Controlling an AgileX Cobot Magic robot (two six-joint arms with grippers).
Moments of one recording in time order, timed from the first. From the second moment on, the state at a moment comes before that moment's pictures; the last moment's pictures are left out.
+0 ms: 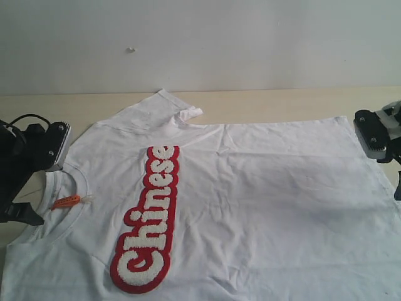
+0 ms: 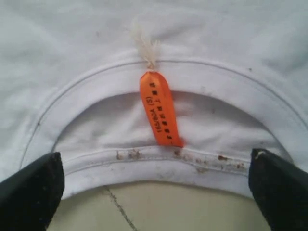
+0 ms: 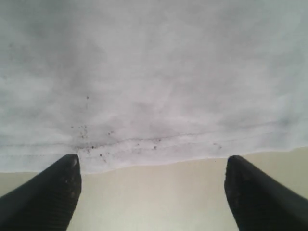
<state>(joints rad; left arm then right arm) -0.09 1.86 -1.04 -0.29 0.64 1.77 -0.25 1.99 -1.28 -0.03 0.90 -1.57</state>
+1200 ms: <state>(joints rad) -0.07 1.87 -1.04 -0.24 0.72 1.73 -0.25 2.08 -1.28 -0.07 0.87 -1.54</state>
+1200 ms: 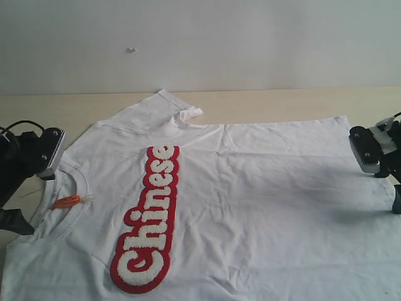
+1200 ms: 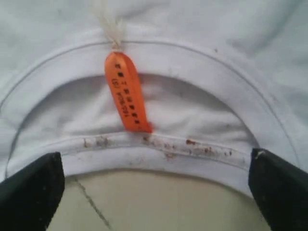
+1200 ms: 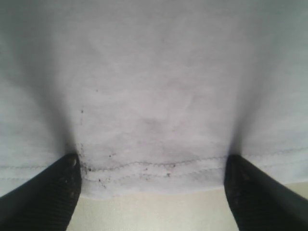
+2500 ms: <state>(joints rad) -0.07 1.95 -1.04 -0.29 0.72 1.75 -0.25 2.08 -1.28 0.01 0.87 -1.54</state>
